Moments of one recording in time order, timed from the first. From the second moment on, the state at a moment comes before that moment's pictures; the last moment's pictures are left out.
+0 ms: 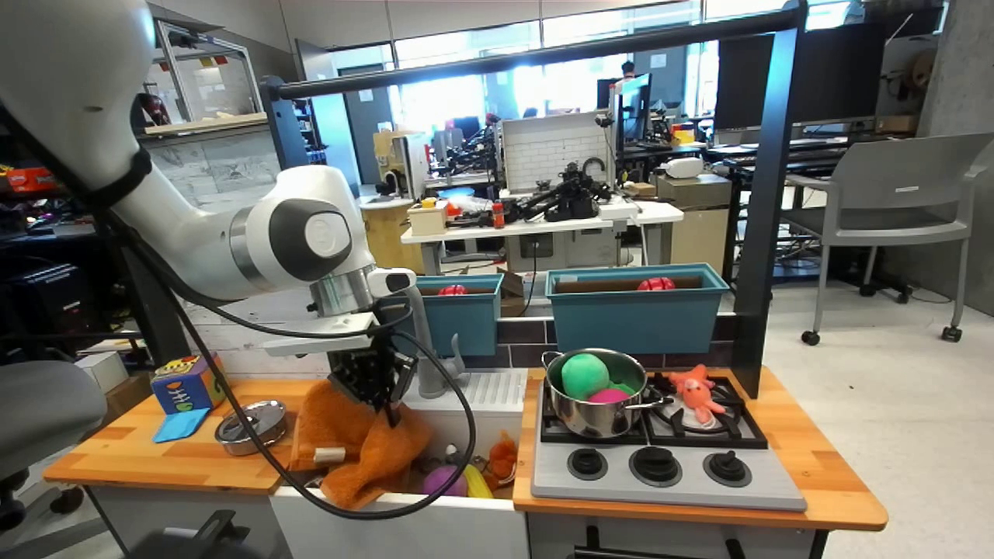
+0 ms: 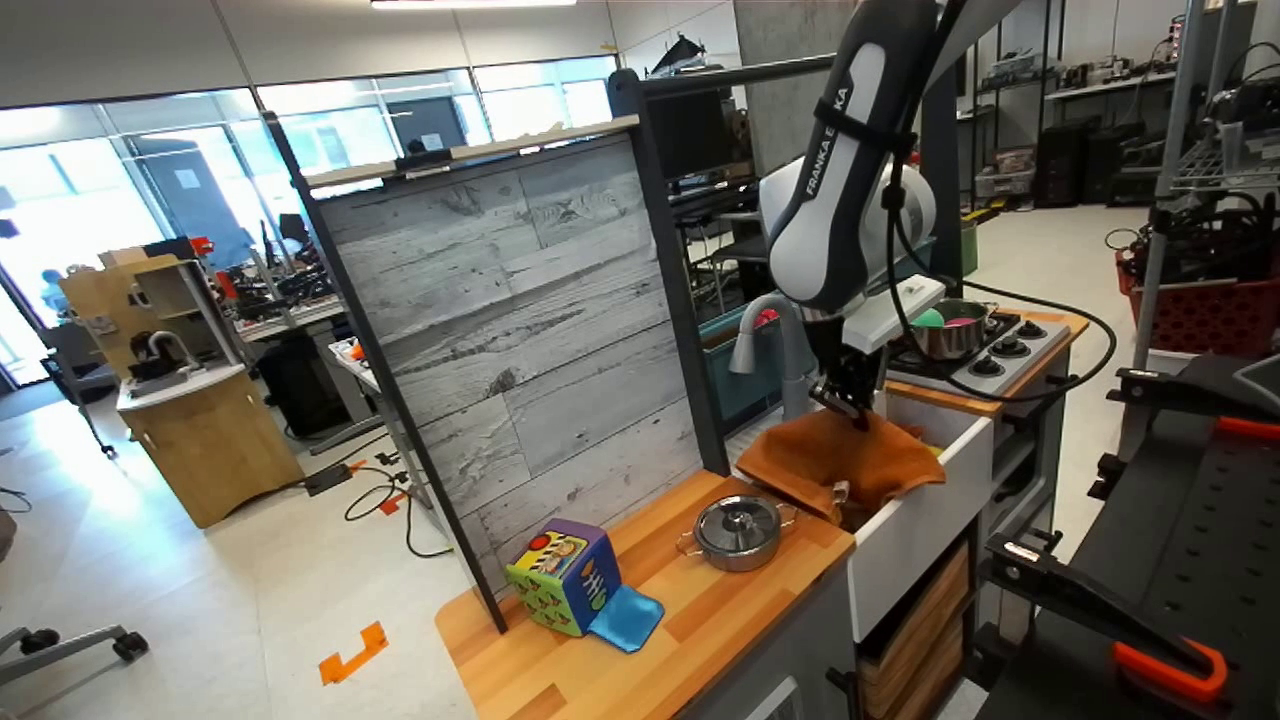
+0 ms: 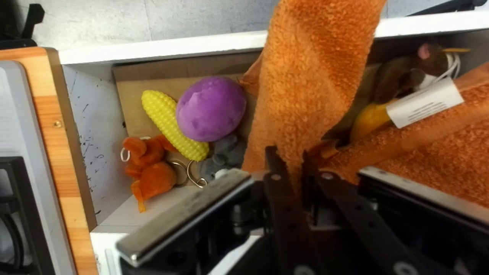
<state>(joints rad) 0.00 1.00 -0.16 -1.64 -0.08 2.55 0.04</state>
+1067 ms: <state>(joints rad) -0.33 0.40 0.04 -2.07 0.12 2.71 -0.42</state>
